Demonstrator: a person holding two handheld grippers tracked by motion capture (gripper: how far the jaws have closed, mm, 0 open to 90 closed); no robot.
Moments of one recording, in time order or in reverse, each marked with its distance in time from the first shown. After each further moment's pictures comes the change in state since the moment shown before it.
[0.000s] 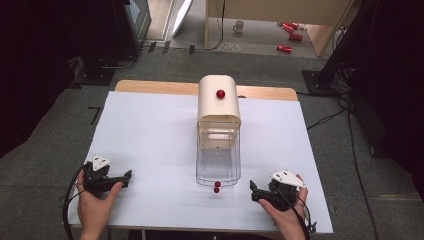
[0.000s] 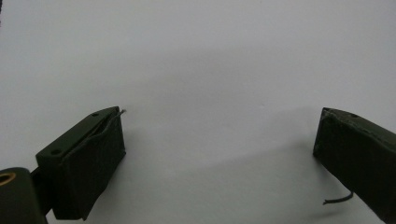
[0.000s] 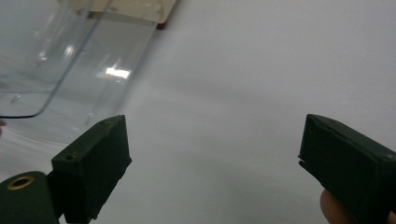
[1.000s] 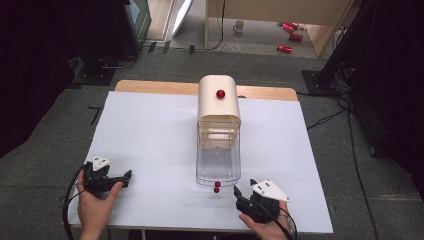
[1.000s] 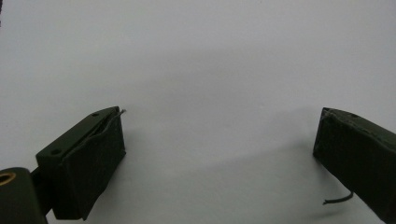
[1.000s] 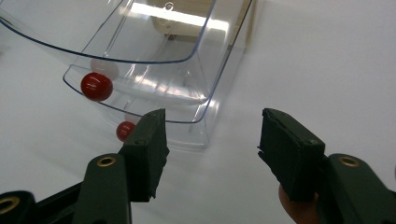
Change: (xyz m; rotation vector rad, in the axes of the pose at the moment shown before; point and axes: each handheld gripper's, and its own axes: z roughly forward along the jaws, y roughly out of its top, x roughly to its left) left arm 0.000 0.000 0.000 -0.001 0.001 0.001; right arm 0.062 0.003 -0.028 -0.054 0.086 -0.029
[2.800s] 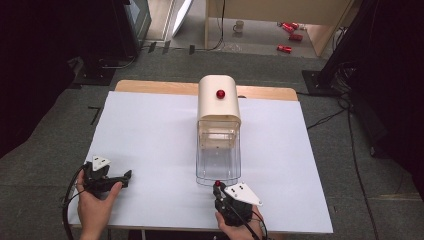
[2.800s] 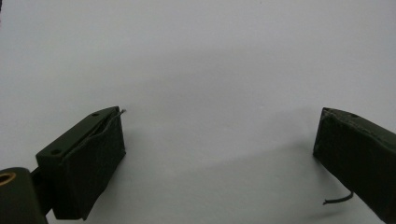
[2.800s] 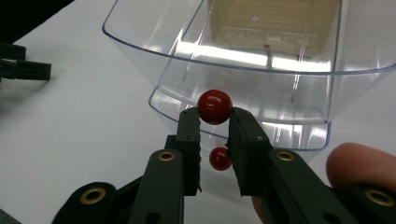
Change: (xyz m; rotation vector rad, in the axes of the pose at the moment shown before) left arm 0.000 0.000 0.000 -0.002 -0.003 -0.003; right arm 0.062 0.006 0.016 -0.041 0.050 0.060
